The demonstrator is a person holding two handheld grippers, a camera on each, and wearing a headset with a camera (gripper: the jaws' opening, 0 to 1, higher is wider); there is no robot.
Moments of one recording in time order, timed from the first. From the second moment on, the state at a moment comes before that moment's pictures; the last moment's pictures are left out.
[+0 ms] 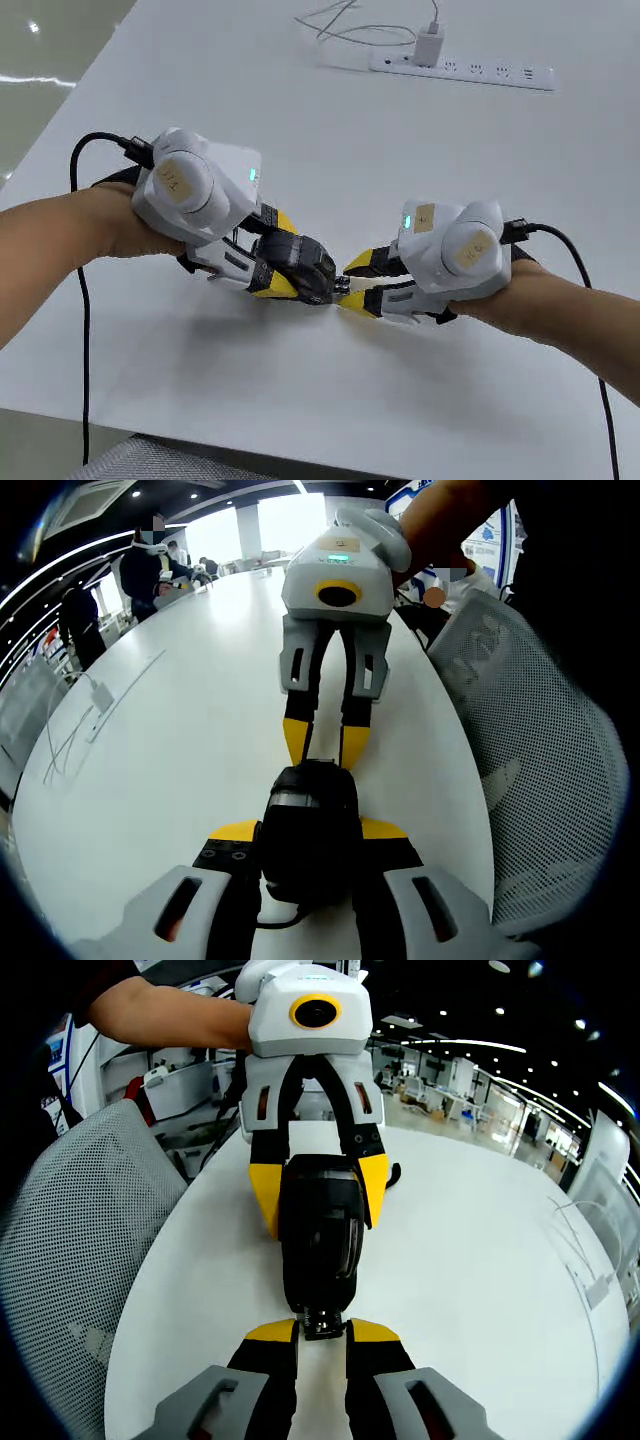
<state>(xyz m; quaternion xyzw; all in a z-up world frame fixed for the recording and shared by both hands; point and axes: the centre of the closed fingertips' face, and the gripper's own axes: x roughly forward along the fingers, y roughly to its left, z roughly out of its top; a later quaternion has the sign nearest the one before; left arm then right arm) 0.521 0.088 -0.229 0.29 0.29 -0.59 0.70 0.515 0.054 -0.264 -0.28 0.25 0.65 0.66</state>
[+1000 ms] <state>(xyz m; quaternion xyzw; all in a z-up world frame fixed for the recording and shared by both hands) 0.522 0.087 -0.230 0.29 0.29 -0.59 0.70 0.513 0.058 -0.263 -0.28 0.22 0.71 0.62</state>
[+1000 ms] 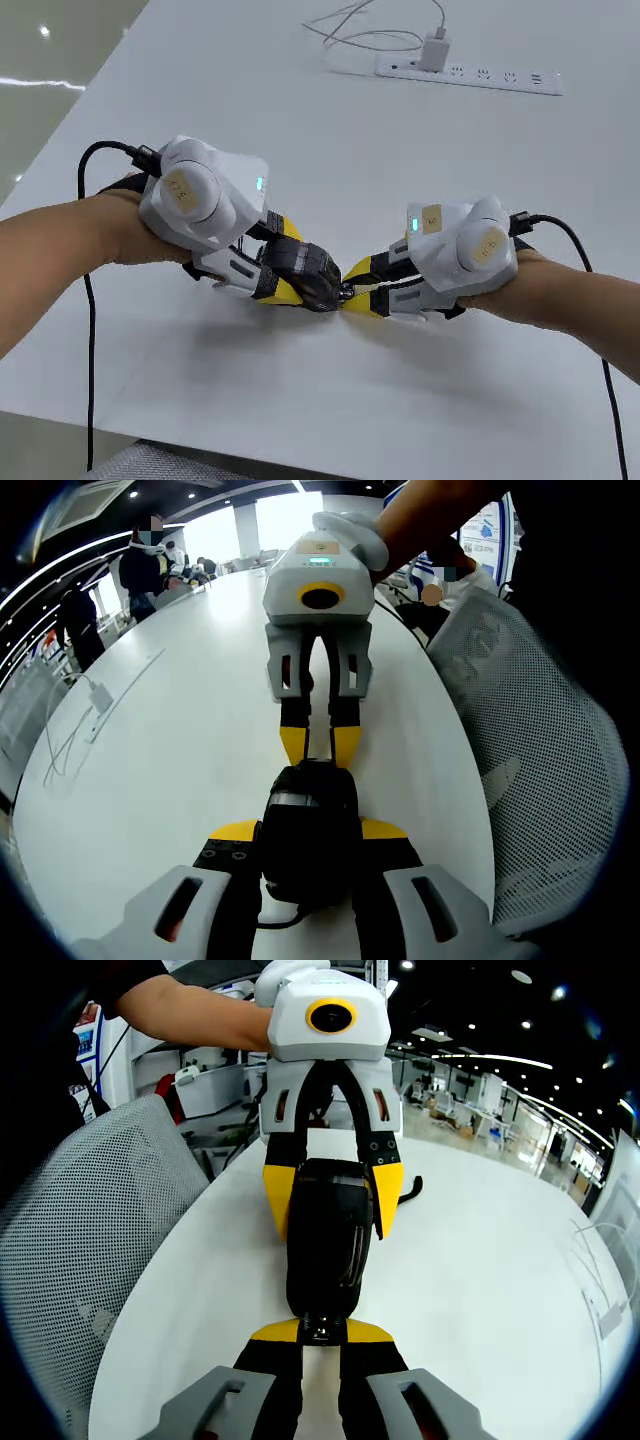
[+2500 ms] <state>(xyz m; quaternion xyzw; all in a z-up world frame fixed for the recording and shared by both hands) 0.521 0.087 -0.230 0.29 0.29 -0.59 0.70 0.513 0.051 -0.264 -0.30 0.24 0.71 0.59</state>
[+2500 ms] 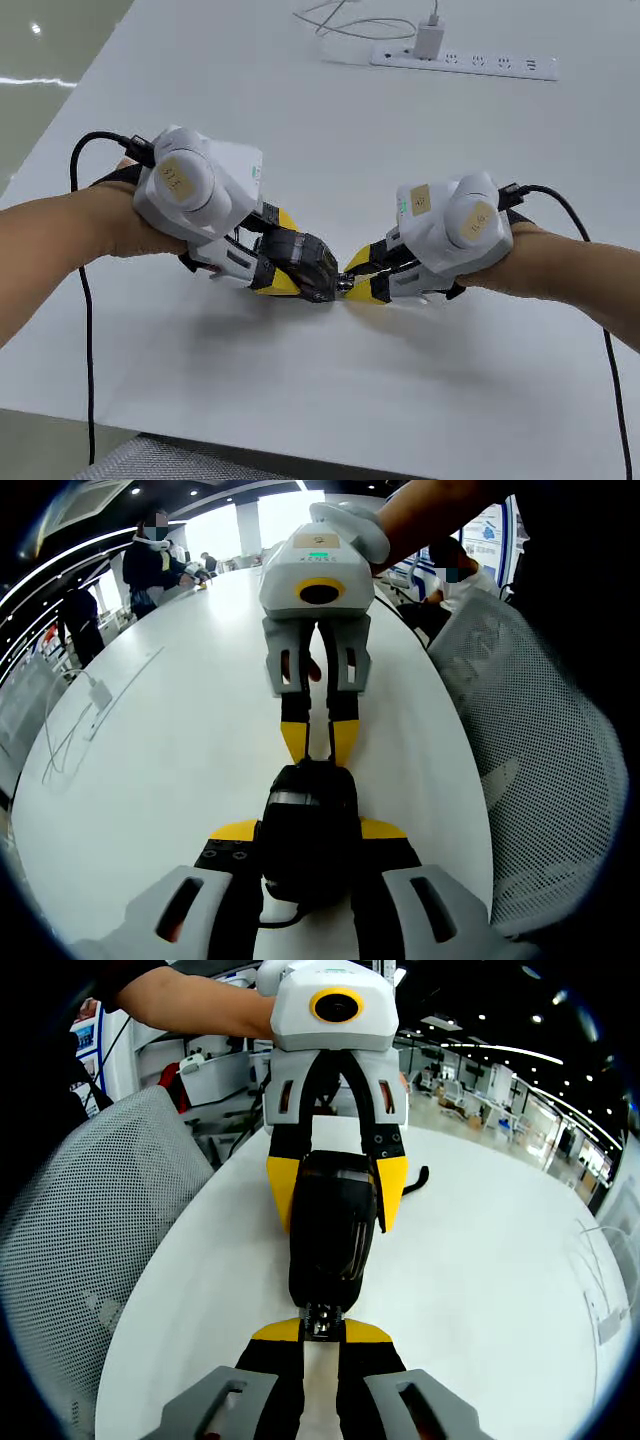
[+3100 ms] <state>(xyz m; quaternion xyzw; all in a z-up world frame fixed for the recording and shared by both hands) 0.522 0.087 -0.230 0.29 0.29 -0.59 0.70 0.515 0.034 -0.265 -0.30 0.26 0.70 0.59</state>
